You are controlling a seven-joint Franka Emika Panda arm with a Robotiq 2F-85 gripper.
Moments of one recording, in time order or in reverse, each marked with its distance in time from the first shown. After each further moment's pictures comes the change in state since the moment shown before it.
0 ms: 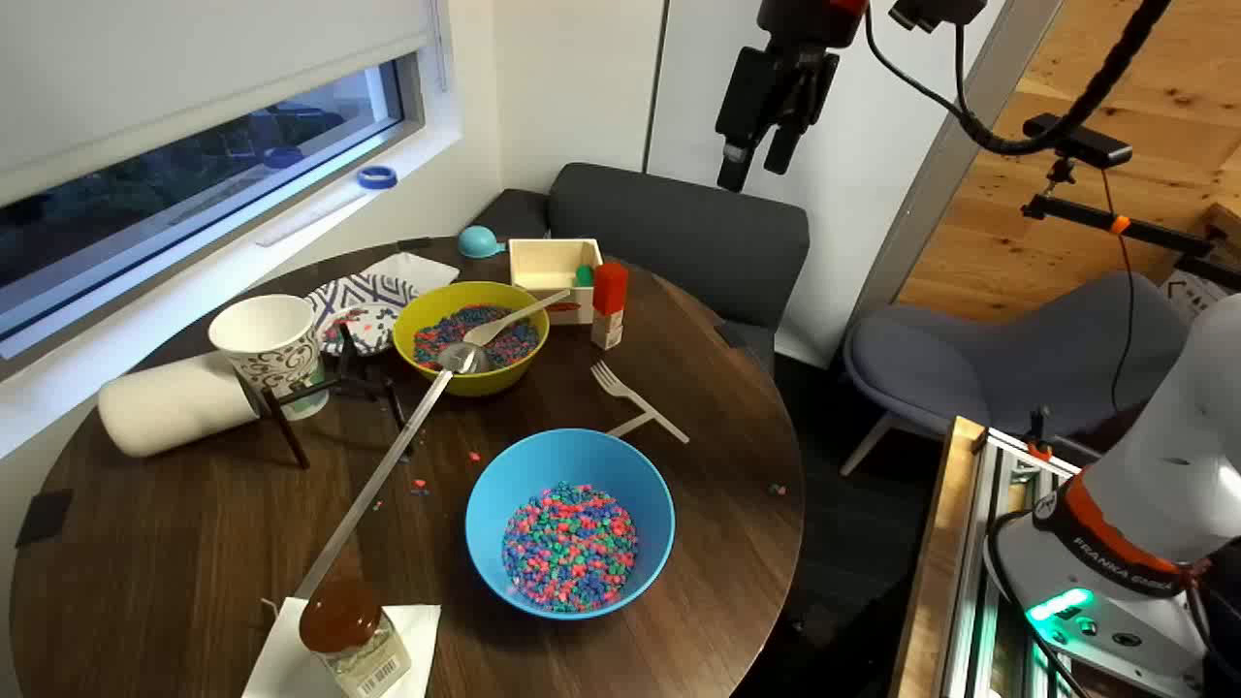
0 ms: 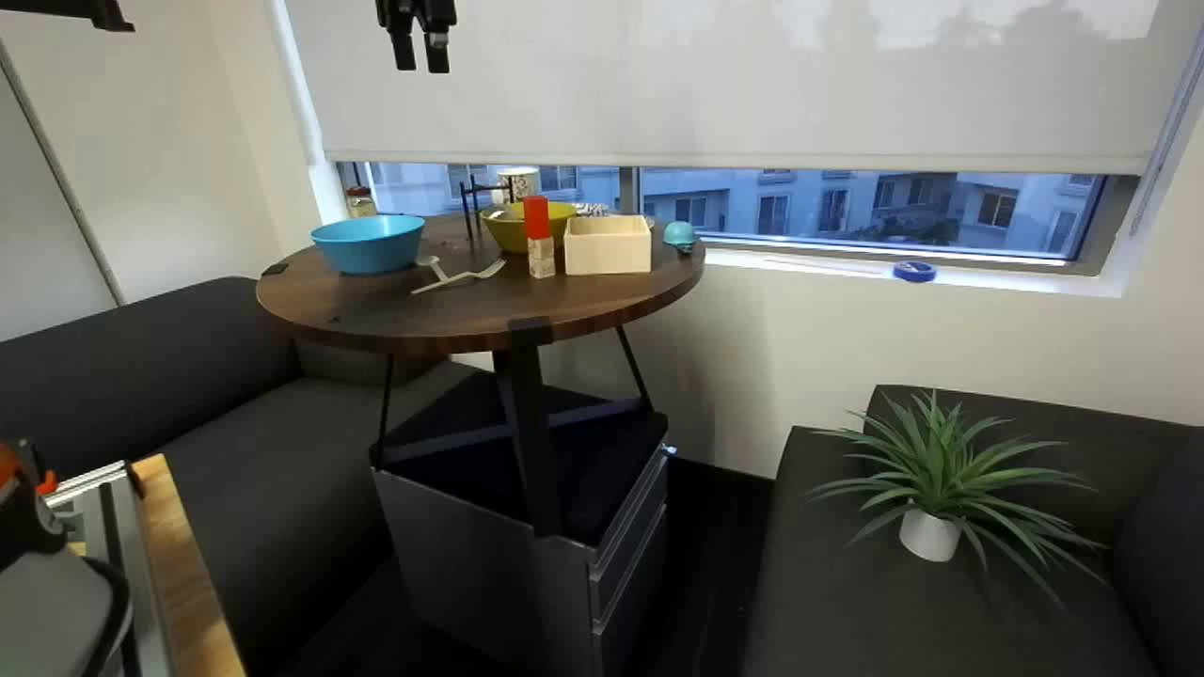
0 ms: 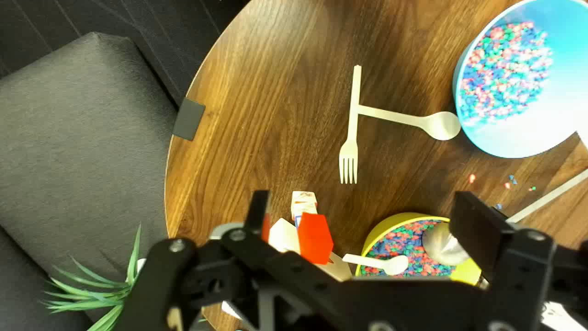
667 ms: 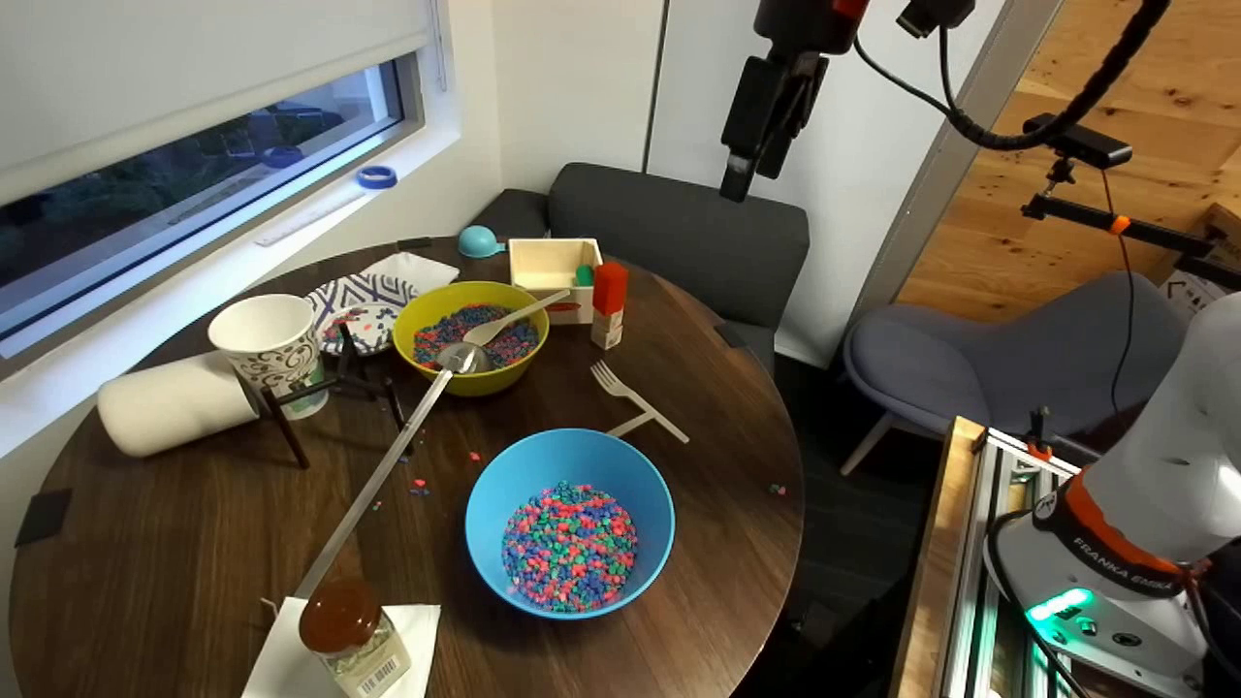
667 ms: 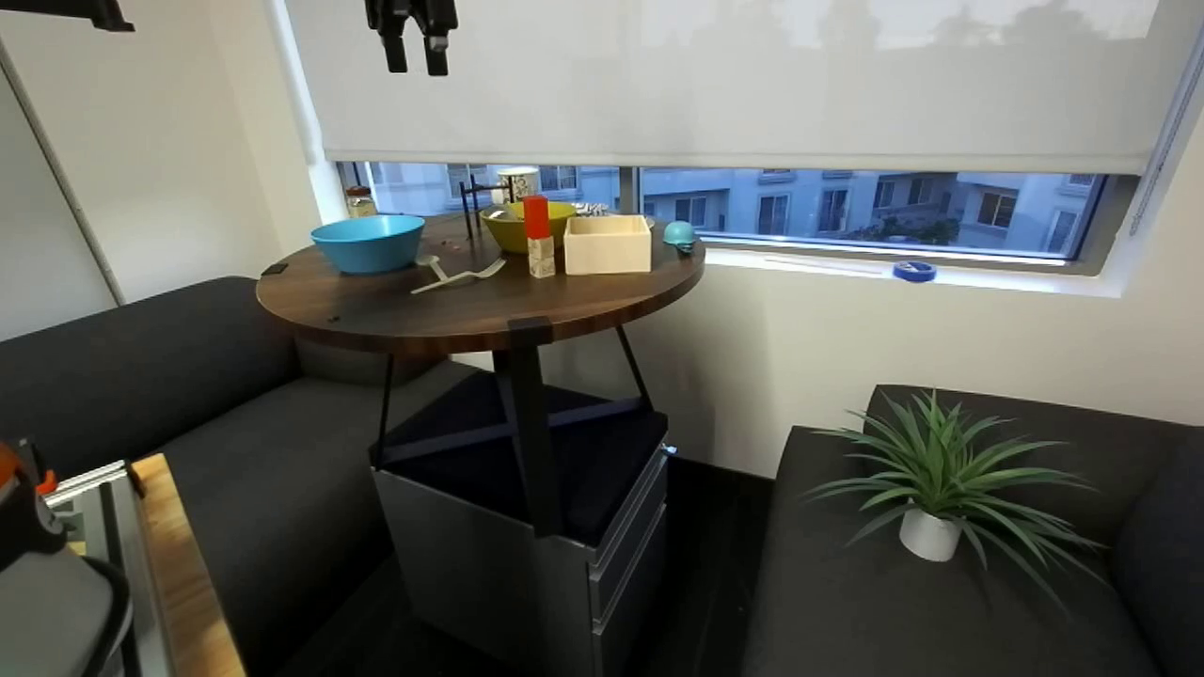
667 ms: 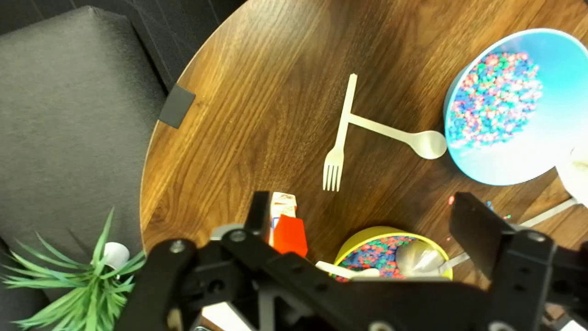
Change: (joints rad) arm 0.023 0.001 0.000 -0.008 0.002 0.009 -0.110
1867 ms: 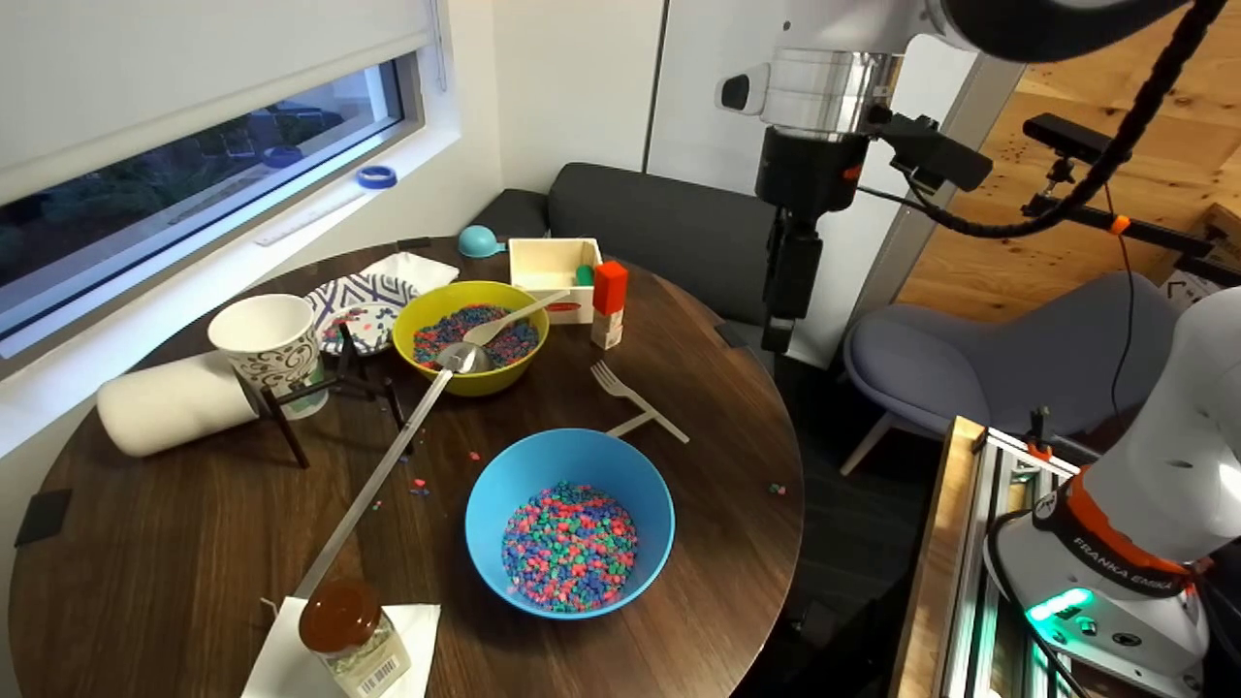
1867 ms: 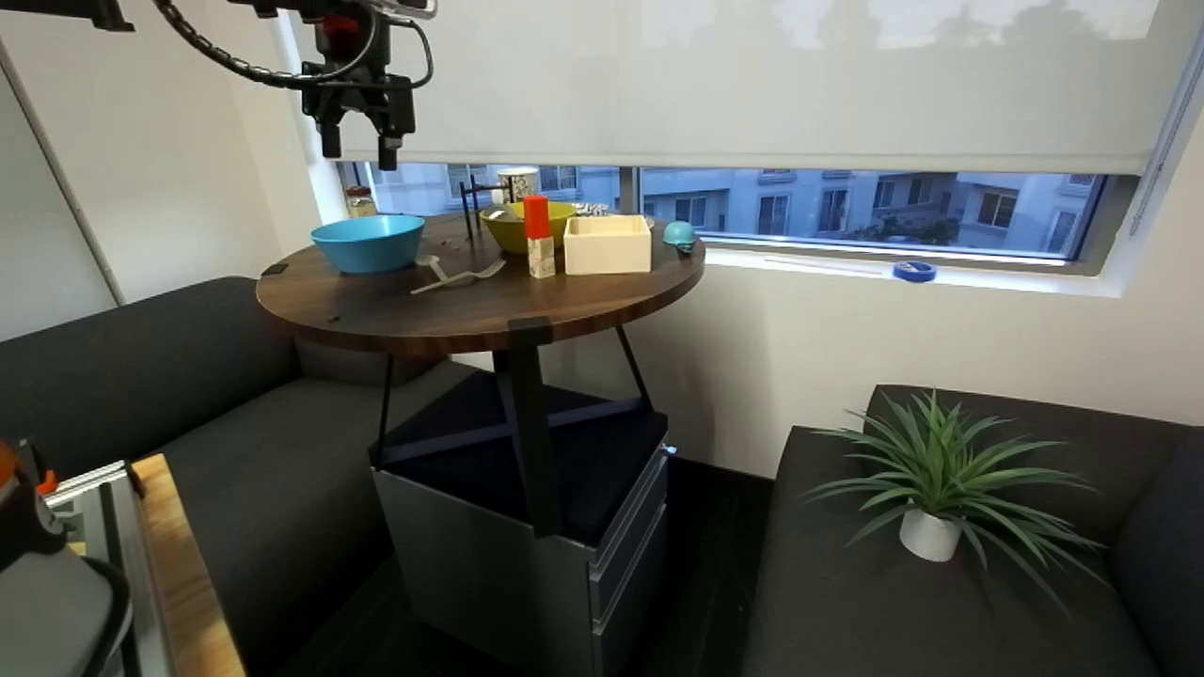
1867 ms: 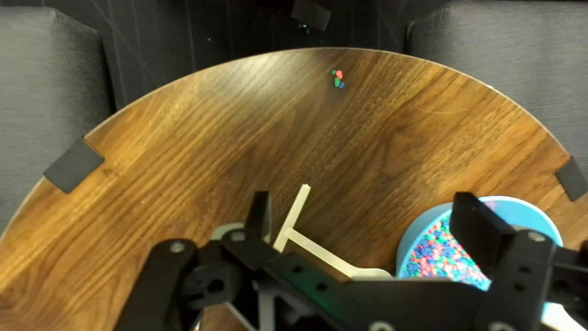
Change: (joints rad) arm 0.107 -0.011 0.007 -0.229 0.063 0.060 -0.219
